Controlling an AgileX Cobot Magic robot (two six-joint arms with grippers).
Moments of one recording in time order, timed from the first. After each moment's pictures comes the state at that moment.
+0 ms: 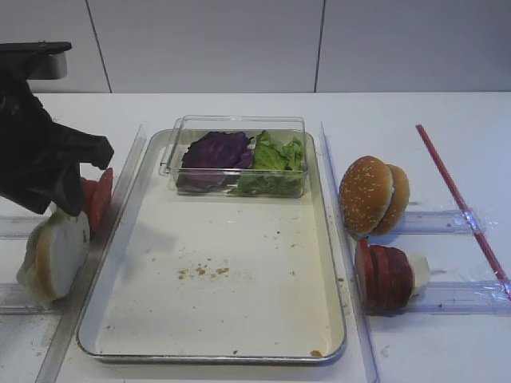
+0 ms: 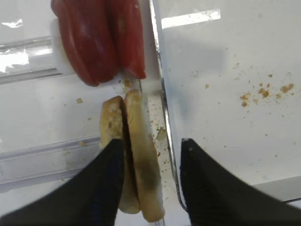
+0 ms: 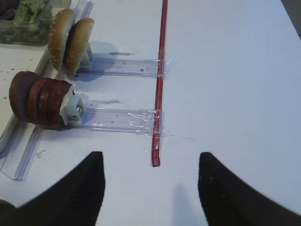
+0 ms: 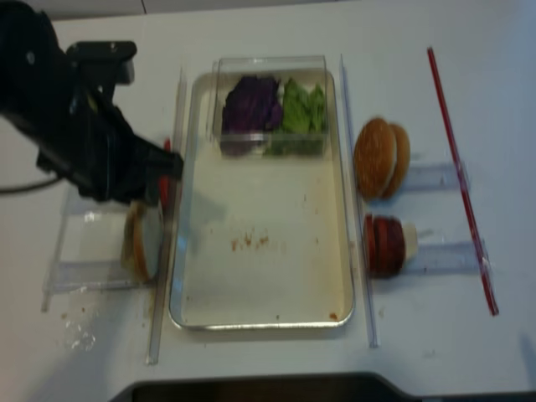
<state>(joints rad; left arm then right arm) -0.31 1.39 -1.10 -0.03 1.10 -0.20 -0.01 -0.02 -0.47 0.11 1.14 -0.06</state>
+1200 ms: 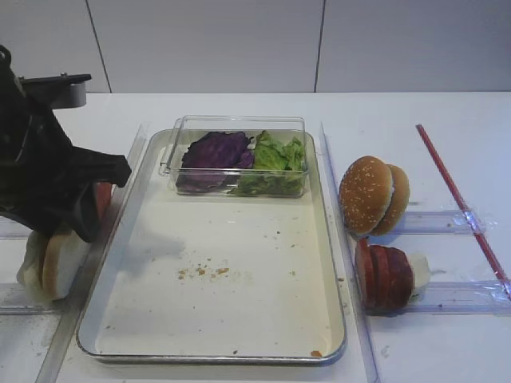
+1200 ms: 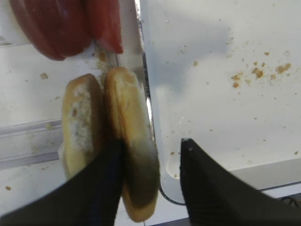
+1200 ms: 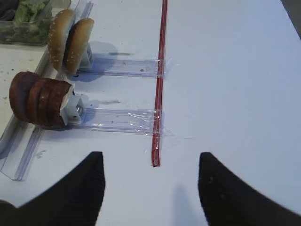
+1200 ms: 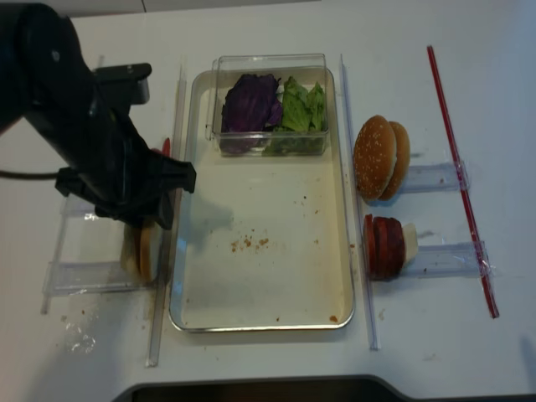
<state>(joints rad) -0.31 1.47 -1.10 -0.12 1.14 -0.20 -0.01 -0.02 -0.47 0.11 1.14 -0.05</state>
